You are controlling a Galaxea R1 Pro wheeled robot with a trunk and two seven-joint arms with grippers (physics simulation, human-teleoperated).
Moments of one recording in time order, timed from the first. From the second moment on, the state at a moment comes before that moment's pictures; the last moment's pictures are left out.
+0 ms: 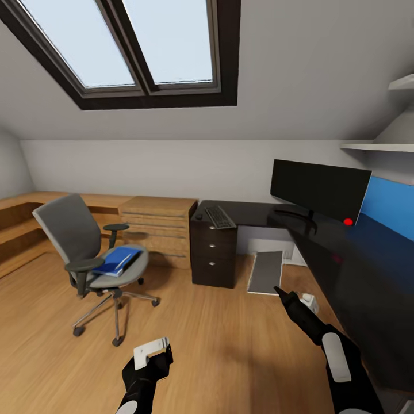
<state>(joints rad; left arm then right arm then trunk) -0.09 0.14 -0.67 -1.52 0.66 0.13 0.89 -0.42 0.07 -0.50 -1.07 -0.63 0.58 0.45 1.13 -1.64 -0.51</state>
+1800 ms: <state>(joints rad) -0.09 0.14 -0.70 -1.52 0.66 0.12 0.89 -0.42 0.07 -0.51 -1.06 -0.63 0.57 0.45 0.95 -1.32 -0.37</state>
